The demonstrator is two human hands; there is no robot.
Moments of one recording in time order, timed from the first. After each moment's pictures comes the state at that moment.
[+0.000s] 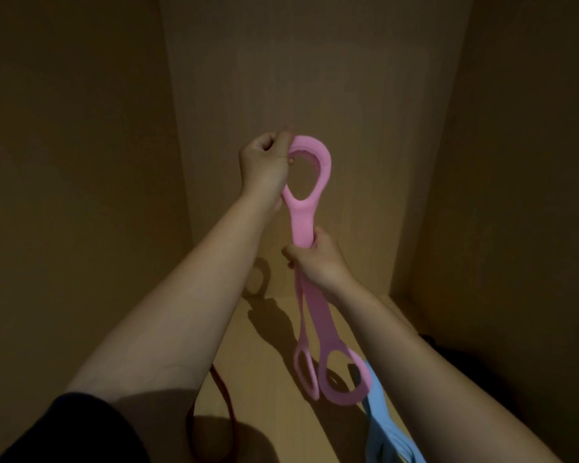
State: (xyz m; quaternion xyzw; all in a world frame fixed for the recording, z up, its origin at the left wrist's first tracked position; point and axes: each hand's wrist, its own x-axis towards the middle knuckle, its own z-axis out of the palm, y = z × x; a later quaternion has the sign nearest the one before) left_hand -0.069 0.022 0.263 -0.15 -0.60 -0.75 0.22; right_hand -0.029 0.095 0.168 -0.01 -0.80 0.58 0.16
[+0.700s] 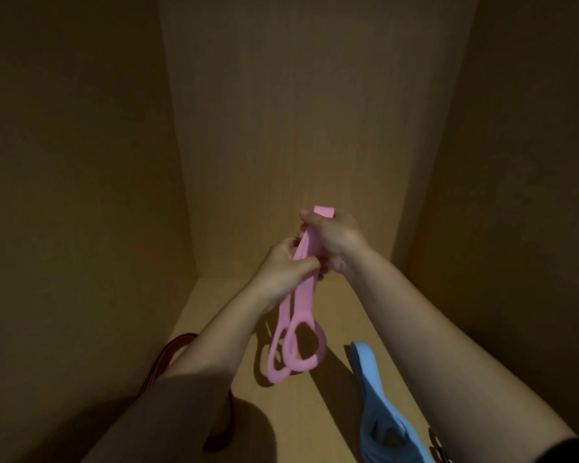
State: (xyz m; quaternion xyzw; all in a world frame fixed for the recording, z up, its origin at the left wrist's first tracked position) left_hand -0.030 0.012 0.135 -0.17 -0.78 -0.60 -0.10; right_hand -0.045 0.112 0.166 -0.10 -0.66 0.73 0.14
